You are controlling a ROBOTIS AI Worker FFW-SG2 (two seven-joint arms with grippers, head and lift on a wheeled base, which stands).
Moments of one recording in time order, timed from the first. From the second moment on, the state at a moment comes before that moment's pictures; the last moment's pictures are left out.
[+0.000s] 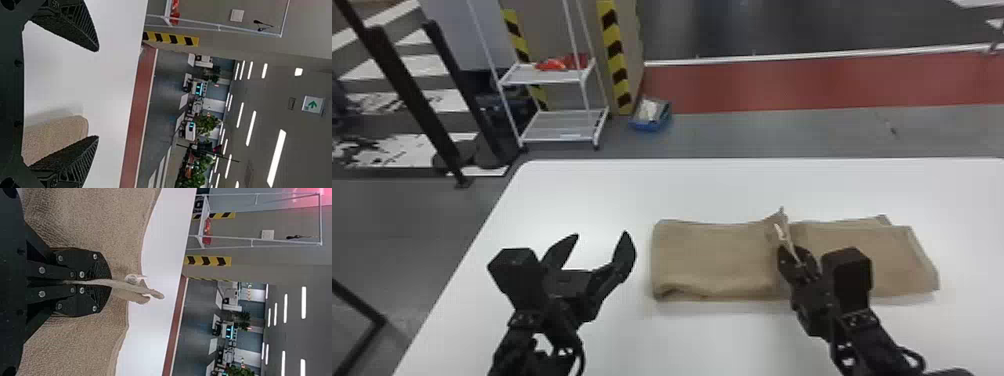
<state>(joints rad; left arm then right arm) 0.39 0.00 0.08 -2.00 0.19 0.20 -0.12 0.18 0.00 0.20 -1.69 0.14 0.24 0.10</state>
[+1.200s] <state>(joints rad) 0.39 0.00 0.08 -1.99 0.19 0.20 -0.12 0.19 0.00 0.19 -1.73 0.13 0.26 0.15</state>
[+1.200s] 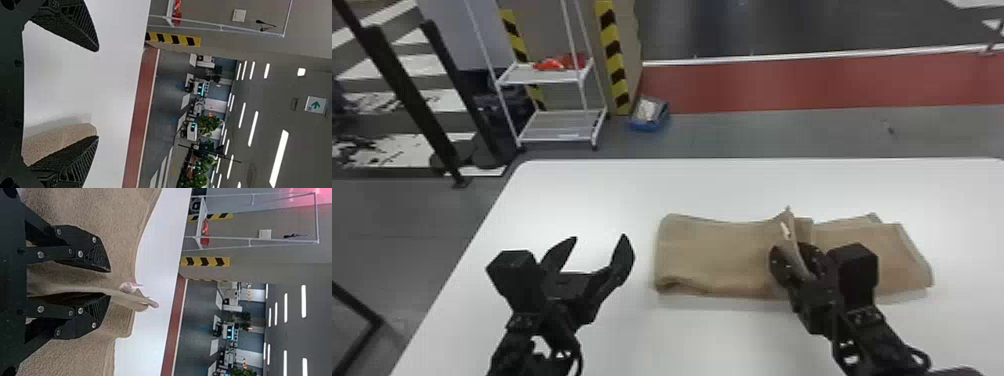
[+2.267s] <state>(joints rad) 0.39 0.00 0.08 -1.98 0.19 0.20 -0.13 0.22 0.00 0.08 -1.74 0.06 0.17 0.23</state>
